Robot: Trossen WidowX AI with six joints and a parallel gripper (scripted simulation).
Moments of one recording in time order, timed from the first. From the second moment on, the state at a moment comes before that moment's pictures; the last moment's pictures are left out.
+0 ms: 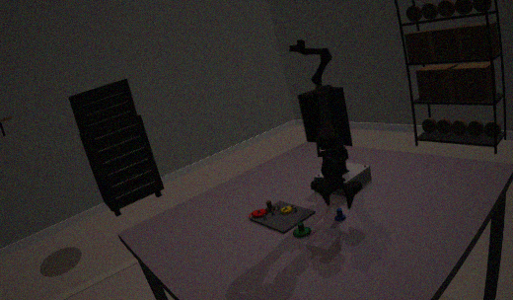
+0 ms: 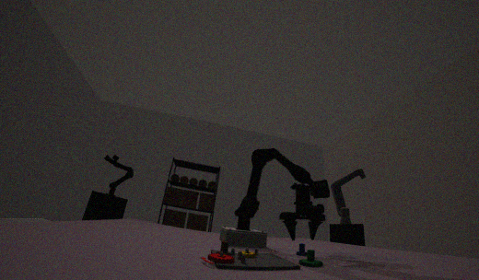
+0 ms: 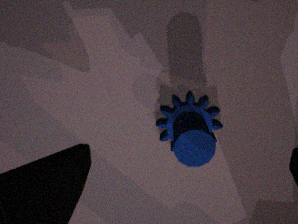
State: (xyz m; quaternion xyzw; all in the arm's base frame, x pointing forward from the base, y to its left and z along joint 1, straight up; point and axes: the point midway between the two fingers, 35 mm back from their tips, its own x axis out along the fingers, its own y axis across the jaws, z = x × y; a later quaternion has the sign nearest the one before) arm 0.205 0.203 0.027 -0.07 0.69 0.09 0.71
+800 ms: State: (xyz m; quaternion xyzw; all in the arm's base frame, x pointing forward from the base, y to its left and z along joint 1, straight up) arm 0.203 0.201 0.002 -0.07 0.70 0.09 0.71
